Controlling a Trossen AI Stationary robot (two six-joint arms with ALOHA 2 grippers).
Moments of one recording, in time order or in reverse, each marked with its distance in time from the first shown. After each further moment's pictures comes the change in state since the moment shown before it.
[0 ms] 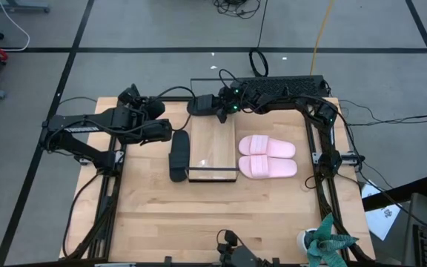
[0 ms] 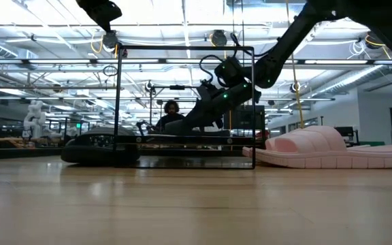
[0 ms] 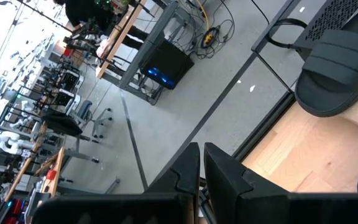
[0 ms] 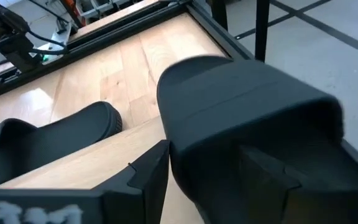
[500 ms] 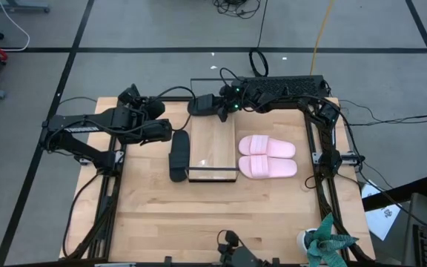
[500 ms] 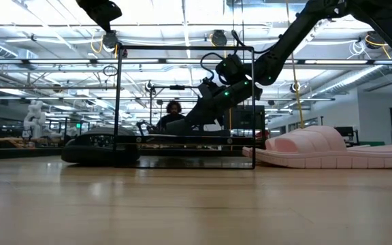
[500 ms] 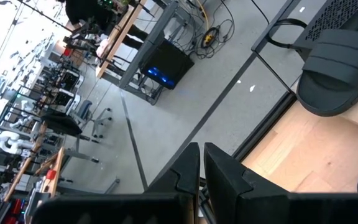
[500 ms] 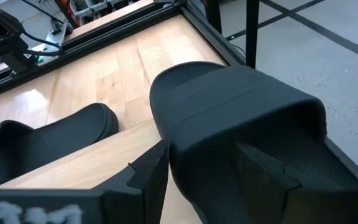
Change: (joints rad) left arm 0.000 0.000 0.000 0.000 0.002 0.000; right arm -0.006 -0.025 0.001 -0.033 0.021 -0.008
